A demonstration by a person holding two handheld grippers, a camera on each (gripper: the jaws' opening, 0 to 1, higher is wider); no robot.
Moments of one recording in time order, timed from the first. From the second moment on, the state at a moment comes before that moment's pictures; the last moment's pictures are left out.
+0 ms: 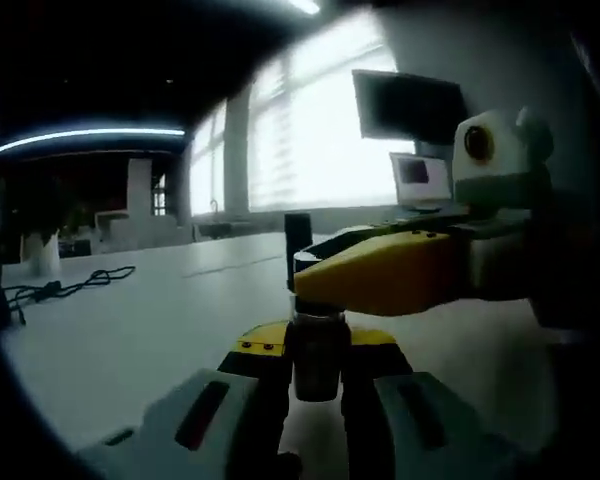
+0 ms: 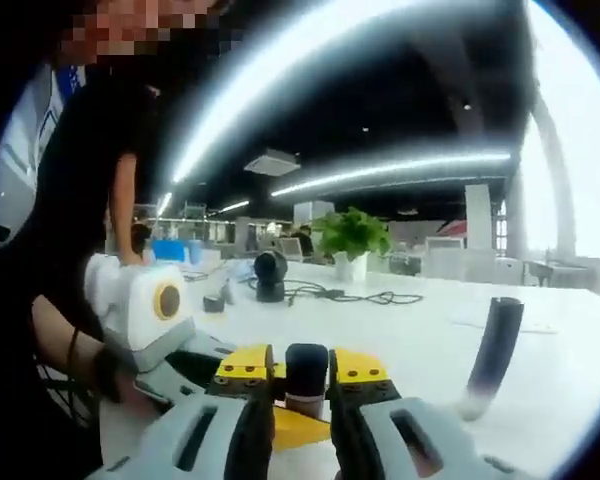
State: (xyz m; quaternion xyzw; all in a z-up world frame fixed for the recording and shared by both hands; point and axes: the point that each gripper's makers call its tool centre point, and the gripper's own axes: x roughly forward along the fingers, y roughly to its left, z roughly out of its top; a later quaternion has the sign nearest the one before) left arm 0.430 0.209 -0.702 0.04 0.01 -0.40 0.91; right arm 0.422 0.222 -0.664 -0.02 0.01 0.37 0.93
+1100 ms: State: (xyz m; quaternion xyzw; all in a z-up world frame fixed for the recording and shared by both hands) left arm 0.437 0.211 -0.704 0.02 0.01 -0.40 0.92; right arm 0.429 0.198 -0.636 0.01 -0.04 0.33 0.94
